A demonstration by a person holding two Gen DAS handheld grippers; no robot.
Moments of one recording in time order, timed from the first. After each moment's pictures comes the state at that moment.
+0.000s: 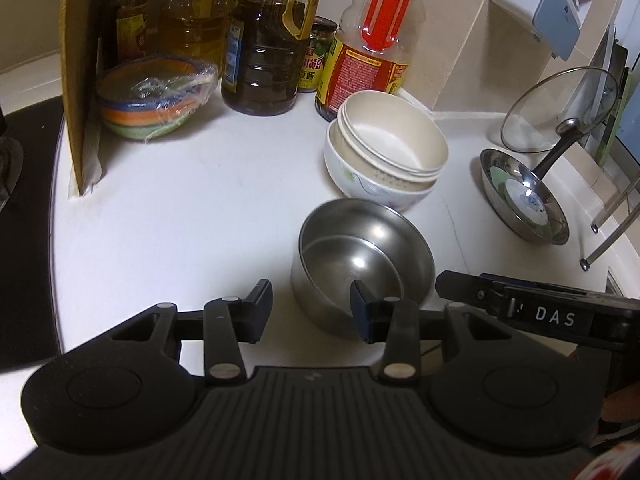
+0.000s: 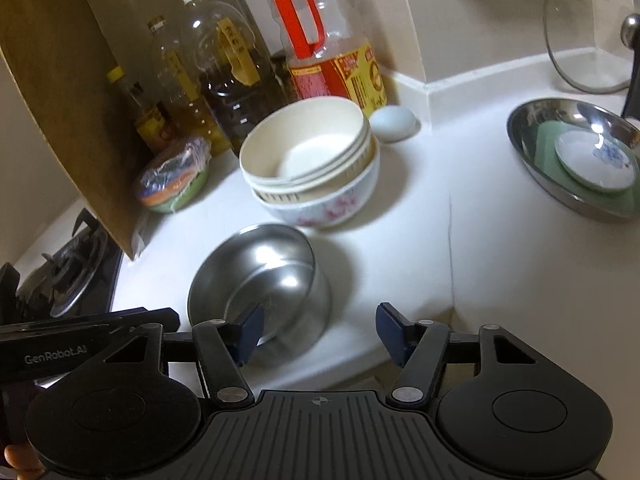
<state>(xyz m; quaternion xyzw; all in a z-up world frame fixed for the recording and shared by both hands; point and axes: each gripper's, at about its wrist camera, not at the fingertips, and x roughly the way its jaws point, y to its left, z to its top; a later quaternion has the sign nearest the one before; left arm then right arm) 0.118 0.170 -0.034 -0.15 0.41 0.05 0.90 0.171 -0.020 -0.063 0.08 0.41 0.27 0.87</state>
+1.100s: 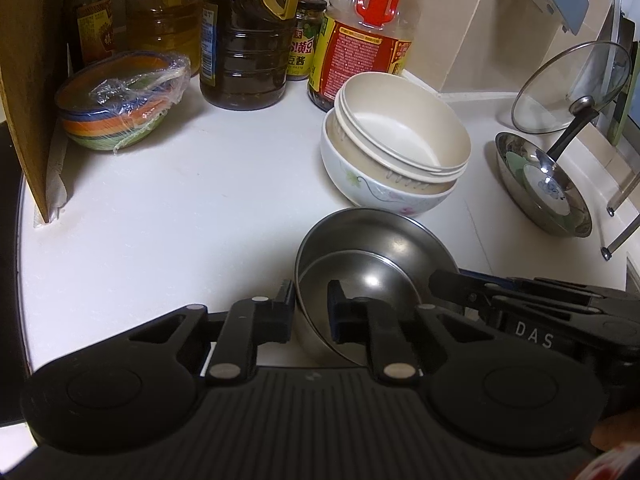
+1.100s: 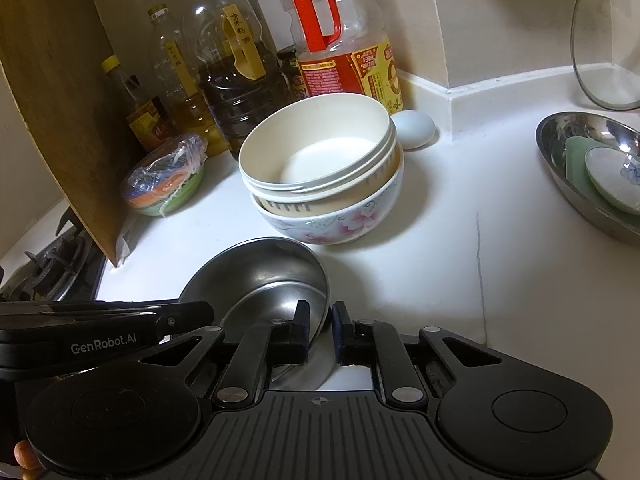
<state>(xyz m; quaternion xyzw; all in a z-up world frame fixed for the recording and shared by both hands) 0.161 0.168 -0.060 -0.12 0.43 0.04 0.90 0.191 0.009 -0.083 0.06 0.39 0.27 0.88</state>
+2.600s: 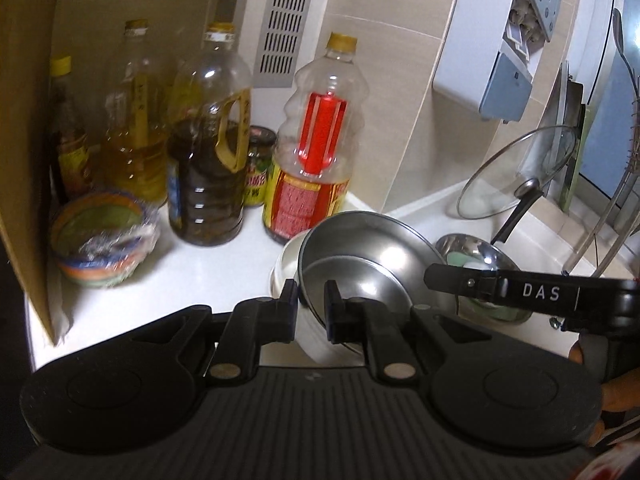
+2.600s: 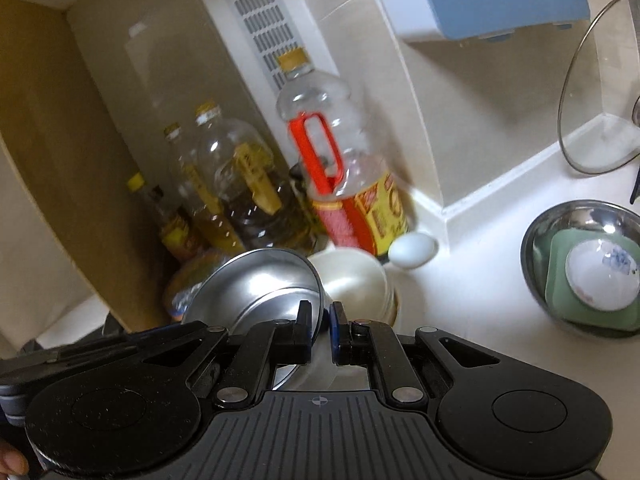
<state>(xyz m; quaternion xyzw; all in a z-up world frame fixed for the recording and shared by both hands) 0.177 0.159 0.041 -0.11 0.31 0.00 0.94 0.220 -0.028 0.016 0.14 0.33 0.28 0.89</state>
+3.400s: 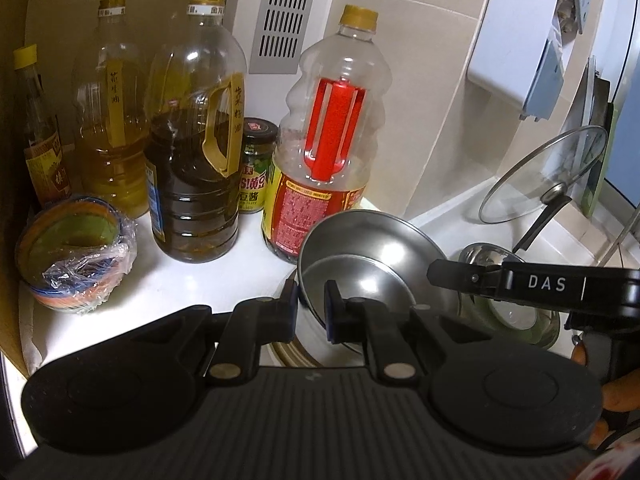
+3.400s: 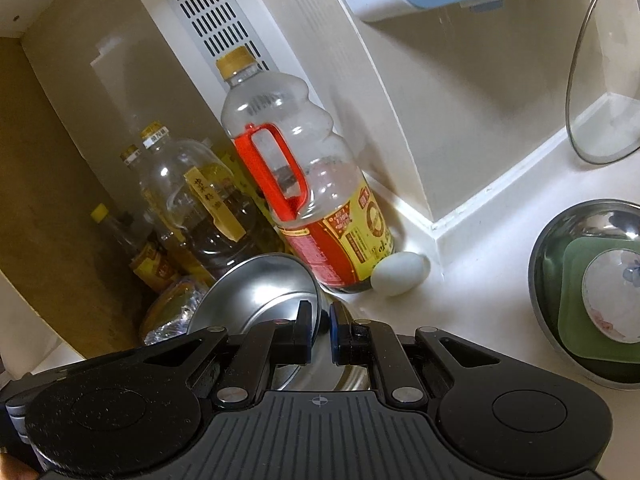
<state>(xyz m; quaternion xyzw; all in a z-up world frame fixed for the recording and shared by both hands) 0.242 0.163 0.017 -0.11 0.33 0.01 0.94 0.288 -0.029 -0.005 0.17 0.34 0.27 0.88</state>
